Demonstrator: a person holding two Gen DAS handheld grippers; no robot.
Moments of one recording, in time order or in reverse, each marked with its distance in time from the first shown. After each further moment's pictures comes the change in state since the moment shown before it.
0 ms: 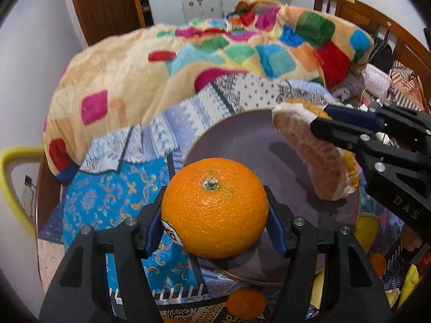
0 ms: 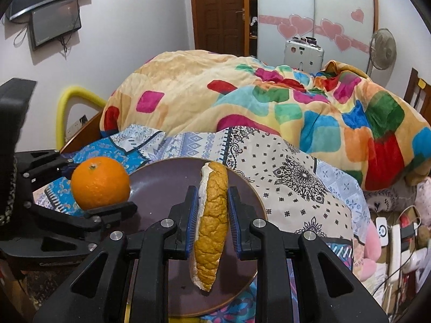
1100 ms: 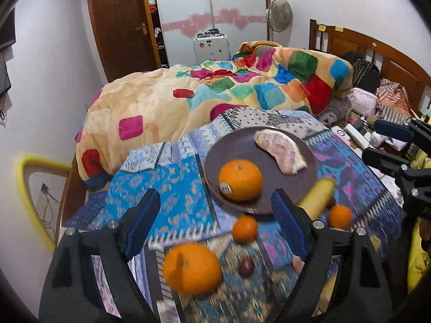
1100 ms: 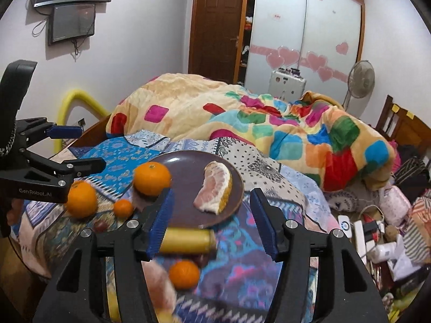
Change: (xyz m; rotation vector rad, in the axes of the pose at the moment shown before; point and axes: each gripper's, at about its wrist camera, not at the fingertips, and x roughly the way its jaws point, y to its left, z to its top) left arm -0.132 0.000 -0.085 -0.005 -0.247 0.047; right arm -0.130 0.035 -0.055 -0.067 -0.135 -0.119
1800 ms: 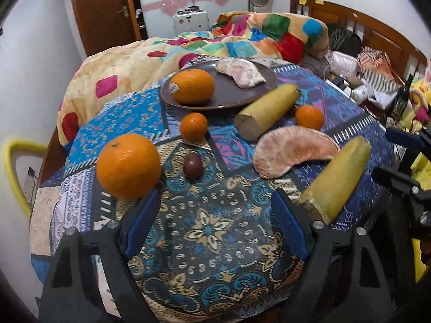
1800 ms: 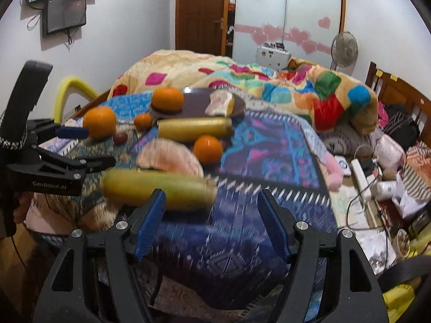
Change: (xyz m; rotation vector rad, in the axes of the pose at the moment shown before) left arm 0.011 -0.053 -0.105 0.061 0.108 -0.061; right arm -0.035 0.026 -0.121 0.084 0.088 -0.048
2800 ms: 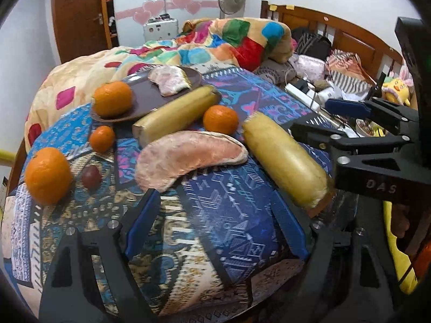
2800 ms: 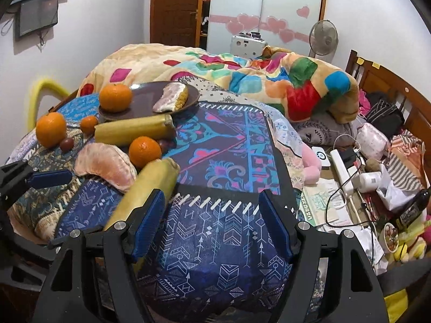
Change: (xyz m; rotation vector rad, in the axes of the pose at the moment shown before) left arm 0.005 -0.078 0.005 0.012 -0.067 -0.141; right arm 0.017 -0.045 0.016 0.055 0.039 -0.104
